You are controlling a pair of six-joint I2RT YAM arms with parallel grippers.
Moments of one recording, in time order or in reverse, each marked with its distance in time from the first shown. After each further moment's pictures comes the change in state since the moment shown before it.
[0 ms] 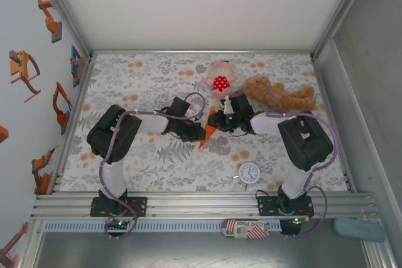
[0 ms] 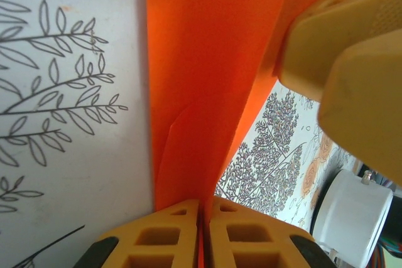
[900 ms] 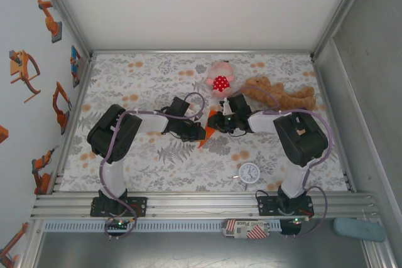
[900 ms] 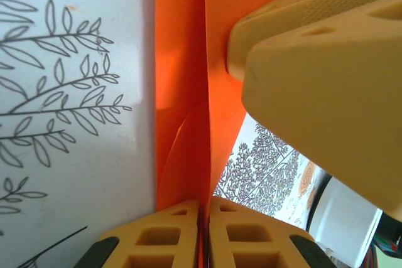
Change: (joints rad) left arm 0.004 0.007 0.002 0.000 0.010 -0.009; right arm 0.000 0.055 0.027 -0.028 0.010 -0.013
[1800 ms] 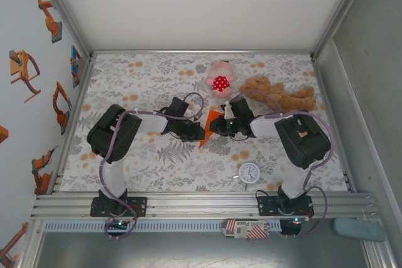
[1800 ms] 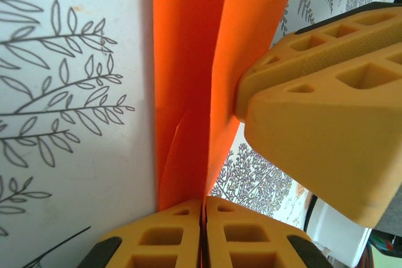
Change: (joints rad) left arm 0.005 0.001 -0.014 0.029 0.006 -0.008; right arm 0.000 -0.027 -0.085 0.080 -0.031 0.002
